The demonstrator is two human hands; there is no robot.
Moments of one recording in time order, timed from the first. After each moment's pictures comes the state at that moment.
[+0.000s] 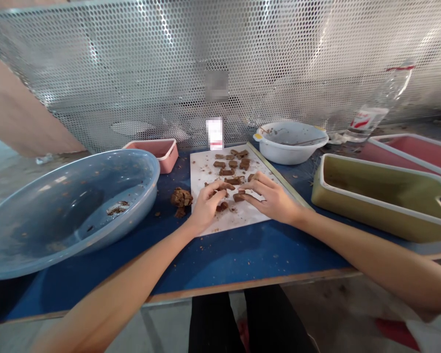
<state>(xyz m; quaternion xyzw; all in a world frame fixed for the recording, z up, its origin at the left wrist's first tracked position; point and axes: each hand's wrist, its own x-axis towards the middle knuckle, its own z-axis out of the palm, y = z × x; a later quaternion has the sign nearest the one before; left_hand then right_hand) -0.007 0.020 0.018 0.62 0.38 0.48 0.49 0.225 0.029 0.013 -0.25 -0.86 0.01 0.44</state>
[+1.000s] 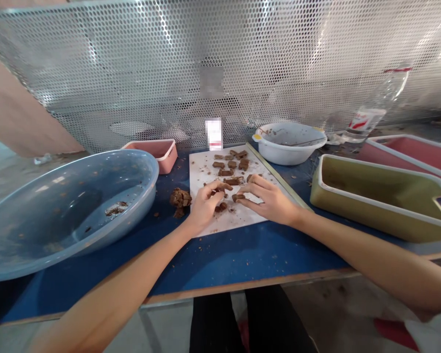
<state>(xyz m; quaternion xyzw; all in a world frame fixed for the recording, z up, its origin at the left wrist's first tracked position) -0.010 0.023 0.011 0.61 0.39 0.48 0.49 0.224 0.029 0.013 -0.24 -0.87 0.01 0.42</state>
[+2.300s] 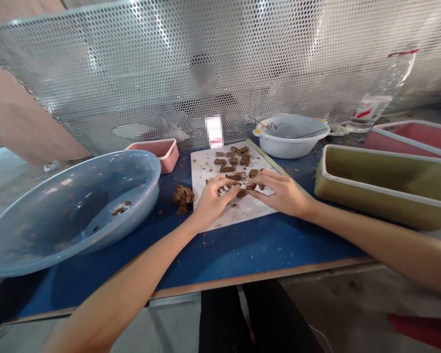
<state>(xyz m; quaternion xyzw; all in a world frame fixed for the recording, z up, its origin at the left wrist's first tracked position) -0.005 0.020 0.020 0.76 0.40 0.42 0.30 0.239 0.029 0.007 -0.24 -0.86 0.00 0.46</state>
